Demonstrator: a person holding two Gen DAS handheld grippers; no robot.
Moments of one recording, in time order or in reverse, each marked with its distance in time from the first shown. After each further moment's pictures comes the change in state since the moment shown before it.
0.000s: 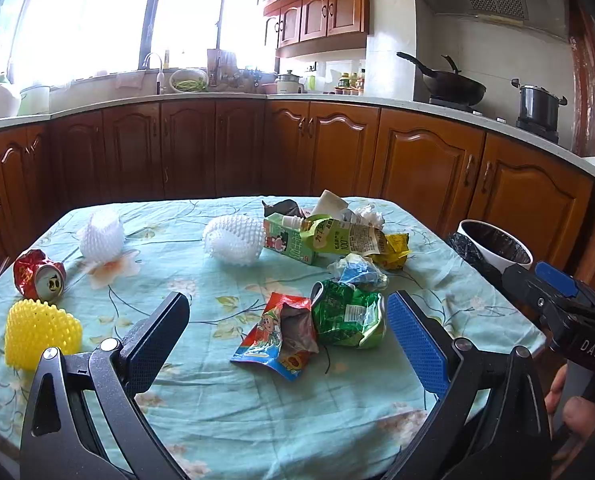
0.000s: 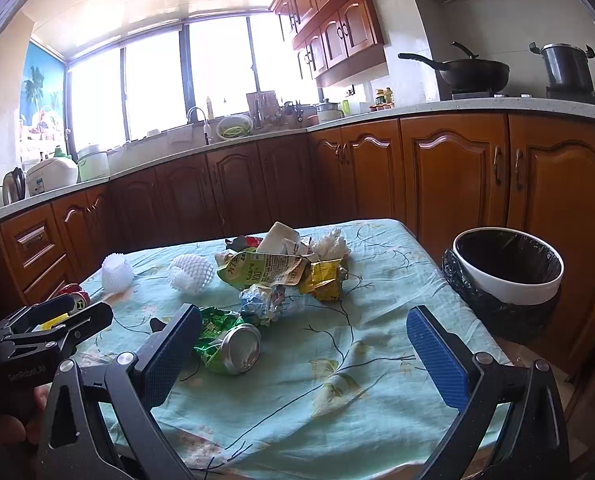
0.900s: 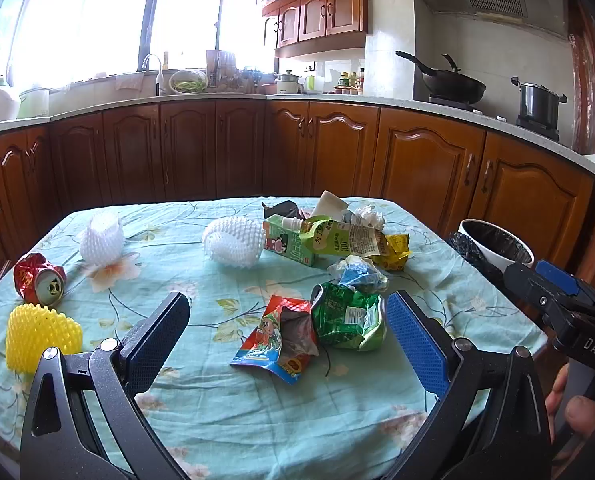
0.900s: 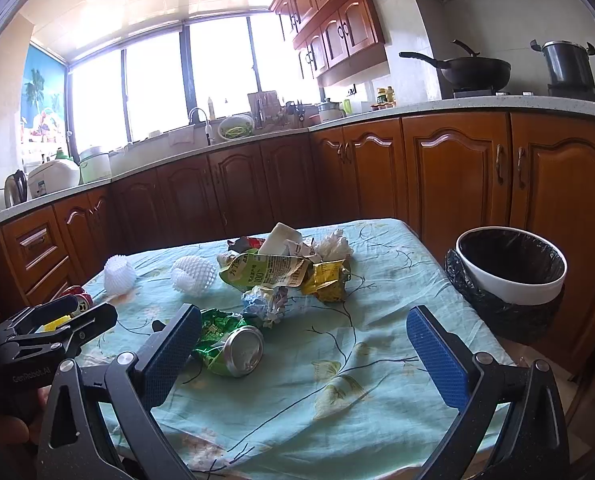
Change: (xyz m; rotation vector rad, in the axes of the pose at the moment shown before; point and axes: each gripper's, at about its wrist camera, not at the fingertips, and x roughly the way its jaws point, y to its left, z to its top) left arm 0.002 -0.001 0.002 0.007 0.000 0.004; right arm 0.001 0.001 0.002 0.006 0.004 0.013
